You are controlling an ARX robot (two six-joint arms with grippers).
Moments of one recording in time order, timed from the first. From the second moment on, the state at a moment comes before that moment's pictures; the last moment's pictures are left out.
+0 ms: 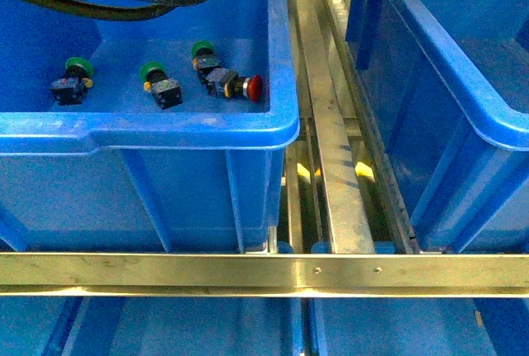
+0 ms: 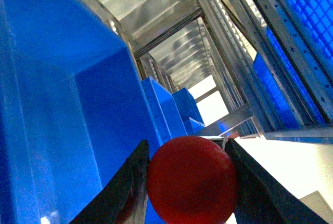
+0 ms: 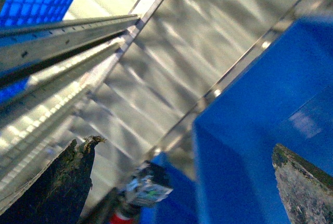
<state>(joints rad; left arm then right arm) -0.61 1.95 1.35 0.91 0.29 -1.02 0.06 0.96 0.50 0.82 0.08 0.90</state>
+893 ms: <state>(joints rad) -0.65 1.87 1.22 0.95 0.24 -1.06 0.43 1.39 0.65 1.15 0.35 1.34</state>
